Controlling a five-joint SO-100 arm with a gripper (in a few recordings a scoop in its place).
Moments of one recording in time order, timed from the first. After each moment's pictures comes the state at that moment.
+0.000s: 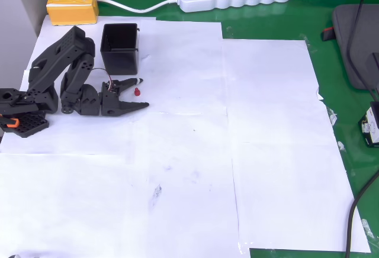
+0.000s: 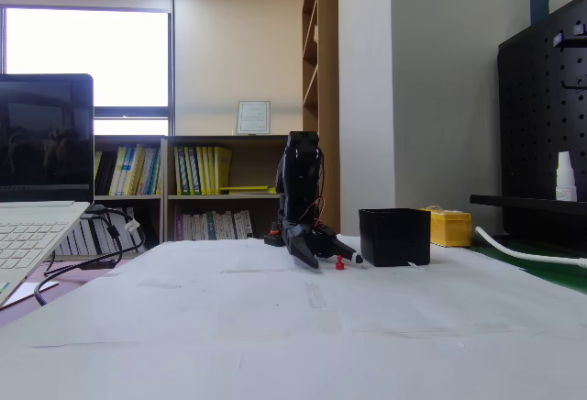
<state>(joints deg) -5.7 141.7 21.2 -106.5 -94.2</state>
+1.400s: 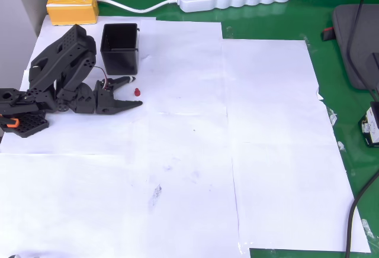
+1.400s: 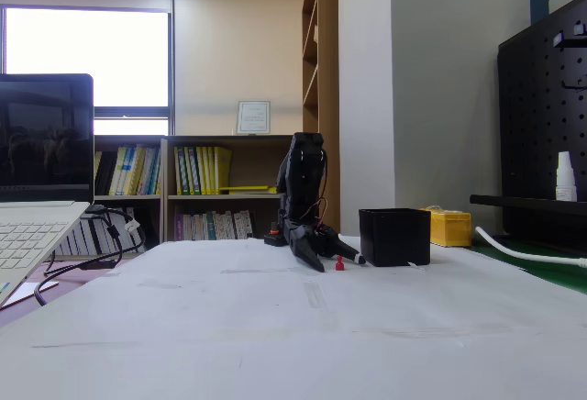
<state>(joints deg) -9.2 143.3 17.1 -107.4 -91.2</state>
